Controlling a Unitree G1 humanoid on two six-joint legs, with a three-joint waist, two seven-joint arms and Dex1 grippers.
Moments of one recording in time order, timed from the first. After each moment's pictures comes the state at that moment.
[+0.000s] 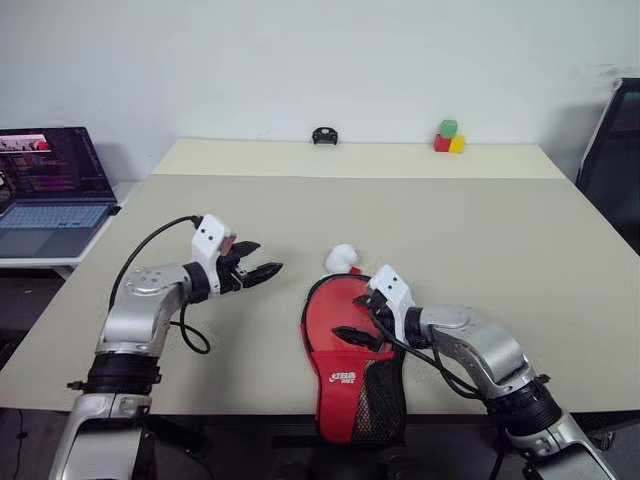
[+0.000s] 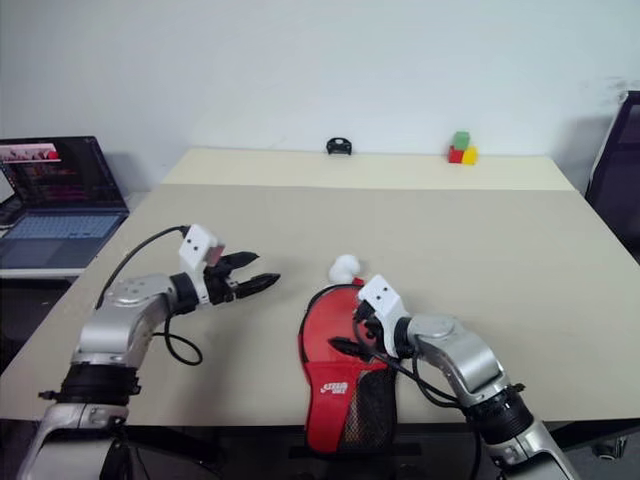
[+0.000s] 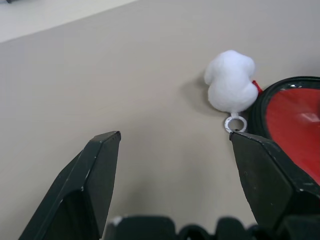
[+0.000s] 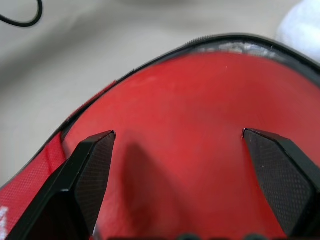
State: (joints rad) left arm -0.63 0.60 0.03 0.35 -0.26 0.36 -0.90; right arm -0.48 -0.34 0.34 -0.14 0.28 0.77 0.62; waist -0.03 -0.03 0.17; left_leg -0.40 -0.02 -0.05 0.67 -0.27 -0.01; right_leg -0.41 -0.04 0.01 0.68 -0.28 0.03
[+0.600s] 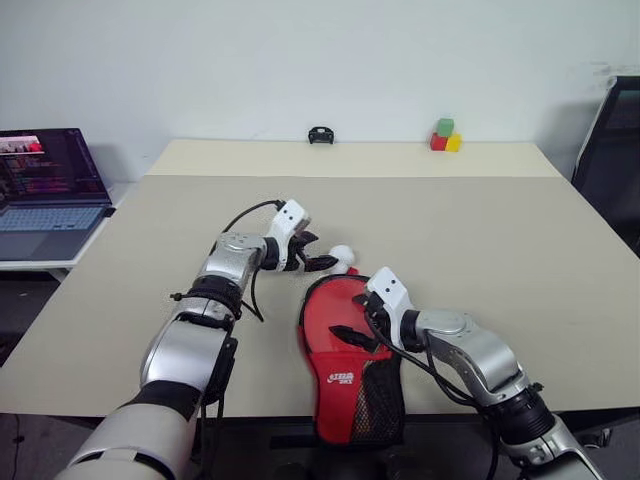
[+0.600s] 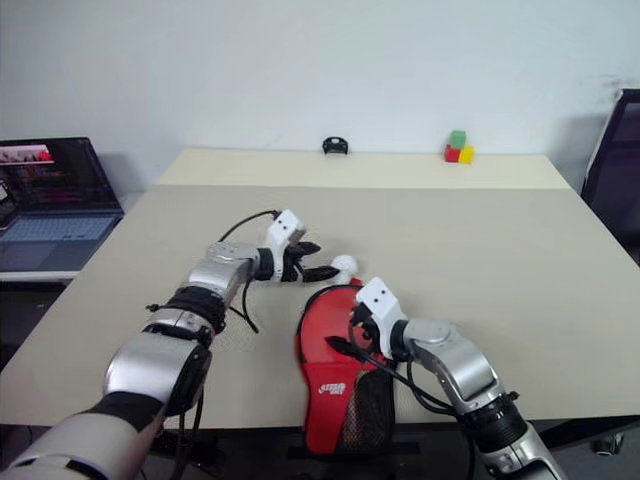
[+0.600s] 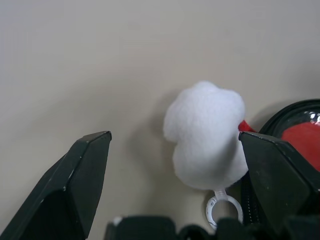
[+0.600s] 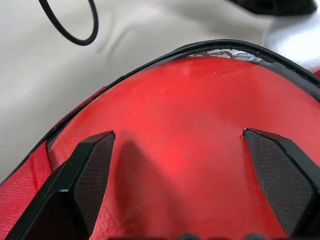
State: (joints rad) left arm -1.14 0.34 -0.12 1.21 -0.01 0.05 -0.97; right arm -0.44 -0.29 0.33 -0.16 0.25 0.76 0.58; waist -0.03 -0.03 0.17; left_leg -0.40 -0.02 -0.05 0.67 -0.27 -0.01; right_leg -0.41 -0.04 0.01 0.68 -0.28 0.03
